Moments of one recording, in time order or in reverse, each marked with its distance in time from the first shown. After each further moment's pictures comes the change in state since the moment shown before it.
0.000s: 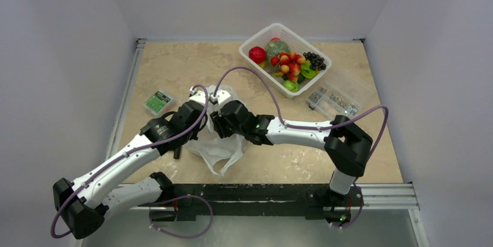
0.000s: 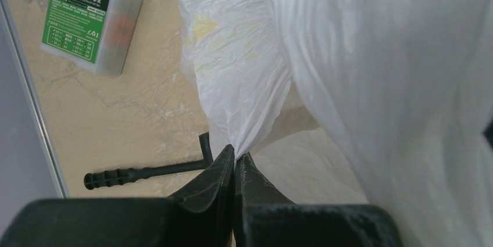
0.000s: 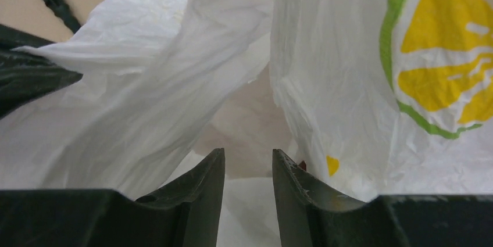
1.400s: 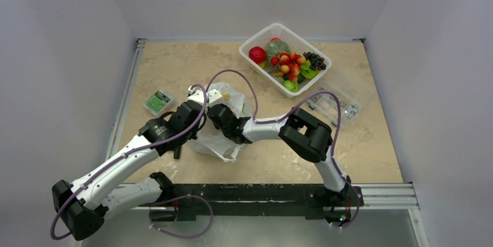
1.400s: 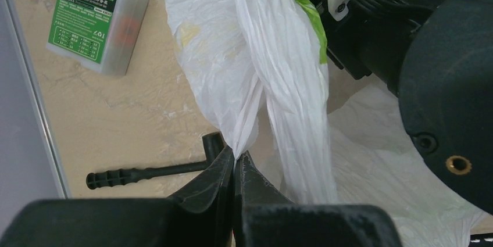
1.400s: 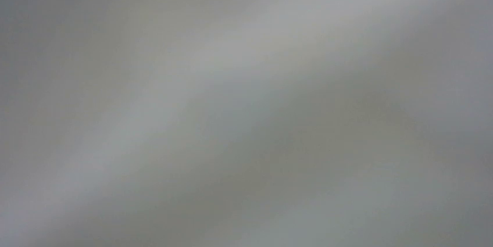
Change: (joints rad) left arm 0.008 -0.012 0.000 0.000 -0.007 -0.001; right arm -0.015 0.408 0.173 0.263 0.382 -0.103
